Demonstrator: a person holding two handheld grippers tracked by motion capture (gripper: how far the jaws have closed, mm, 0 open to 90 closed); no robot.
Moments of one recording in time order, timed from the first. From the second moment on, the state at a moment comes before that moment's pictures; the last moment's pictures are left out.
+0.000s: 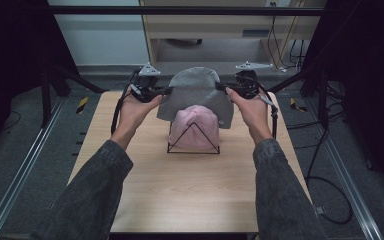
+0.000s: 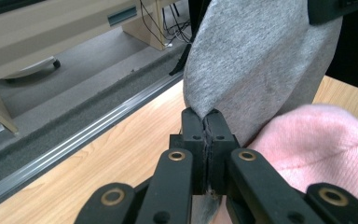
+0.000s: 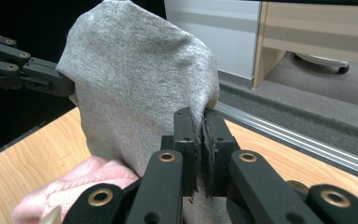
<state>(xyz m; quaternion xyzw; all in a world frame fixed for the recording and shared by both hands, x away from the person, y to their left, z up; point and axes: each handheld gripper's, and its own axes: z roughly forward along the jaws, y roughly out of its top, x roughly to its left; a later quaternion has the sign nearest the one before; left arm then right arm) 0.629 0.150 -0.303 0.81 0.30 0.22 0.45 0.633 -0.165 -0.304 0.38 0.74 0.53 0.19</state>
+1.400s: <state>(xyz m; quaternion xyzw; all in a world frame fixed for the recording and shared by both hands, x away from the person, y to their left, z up) 0.623 0.147 -0.374 0.83 0.34 0.17 0.41 0.618 -0.164 -0.347 0.40 0.77 0.46 0.19</state>
